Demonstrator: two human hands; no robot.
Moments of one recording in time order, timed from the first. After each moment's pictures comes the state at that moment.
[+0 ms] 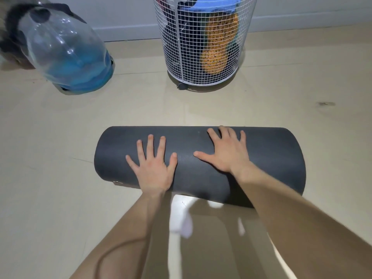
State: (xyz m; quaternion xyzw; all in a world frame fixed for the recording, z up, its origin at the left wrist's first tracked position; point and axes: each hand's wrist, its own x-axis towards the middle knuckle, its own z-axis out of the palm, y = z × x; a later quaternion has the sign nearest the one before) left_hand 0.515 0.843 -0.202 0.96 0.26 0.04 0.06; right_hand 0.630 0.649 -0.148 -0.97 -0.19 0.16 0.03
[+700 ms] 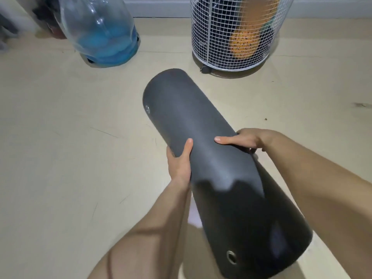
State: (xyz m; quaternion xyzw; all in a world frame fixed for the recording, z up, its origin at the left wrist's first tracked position) left_hand 0.494 0.786 -0.190 0.52 0.50 0.09 0.69; right_hand 0.659 0.635 -0.131 -0.85 -0.11 0.49 0.16
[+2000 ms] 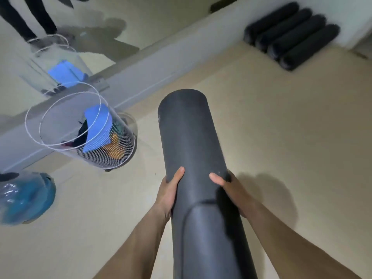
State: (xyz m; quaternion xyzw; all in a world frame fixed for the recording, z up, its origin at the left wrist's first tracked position) left_hand 0.586 0.490 0.332 0.63 0.20 -0.36 0.66; right_hand 0.527 0.282 0.306 -0.62 0.31 0.15 0.71
